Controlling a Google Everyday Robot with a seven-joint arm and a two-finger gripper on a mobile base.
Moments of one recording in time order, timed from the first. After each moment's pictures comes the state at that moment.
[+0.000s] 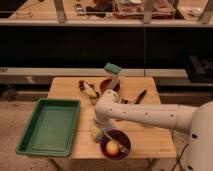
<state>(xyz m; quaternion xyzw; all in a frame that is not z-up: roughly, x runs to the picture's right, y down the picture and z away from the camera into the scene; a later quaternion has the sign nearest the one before) -0.038 0.206 0.831 0.01 -0.31 -0.91 0.29</state>
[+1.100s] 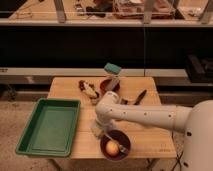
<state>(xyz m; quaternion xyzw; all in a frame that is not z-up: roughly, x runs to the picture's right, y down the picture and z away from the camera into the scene) -0.027 0.217 0.845 -0.01 -0.32 -0.90 0.30</state>
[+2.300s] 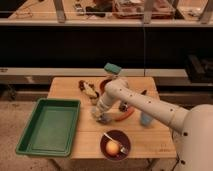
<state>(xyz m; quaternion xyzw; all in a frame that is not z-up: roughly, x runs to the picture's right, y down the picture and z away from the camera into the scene) -0.050 0.134 0.871 0.10 -0.38 -0.85 0.35</state>
